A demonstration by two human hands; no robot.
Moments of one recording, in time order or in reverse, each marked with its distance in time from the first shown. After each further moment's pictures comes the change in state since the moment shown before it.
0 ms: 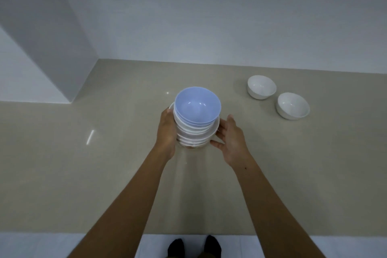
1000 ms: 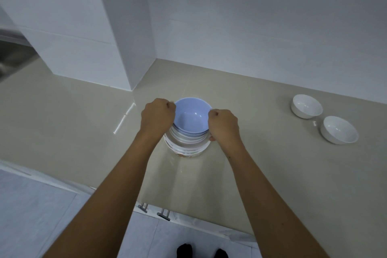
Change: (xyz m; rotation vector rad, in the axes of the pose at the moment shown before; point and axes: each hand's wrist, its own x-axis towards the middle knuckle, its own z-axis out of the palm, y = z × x) left_hand -0.042 0.065 -0.142 0.898 0.378 0.073; right_hand -0.061 0.007 0.139 -0.975 -0.010 -0.440
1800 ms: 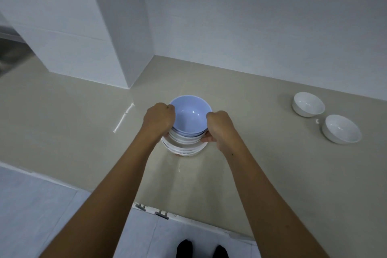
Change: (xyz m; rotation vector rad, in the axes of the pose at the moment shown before) left_hand -0.001 0.010 0.010 -0.184 -0.175 -0.198; right_hand 0.009 0.000 0.001 0.332 -0.227 0.308
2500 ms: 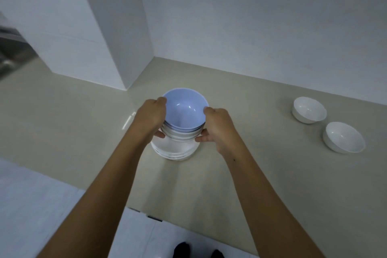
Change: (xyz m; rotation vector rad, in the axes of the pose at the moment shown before) left_hand -0.019 0.035 -0.001 -0.303 0.029 -0.125; right_hand 0.002 -0.009 -0.031 0.158 -0.103 -0.083
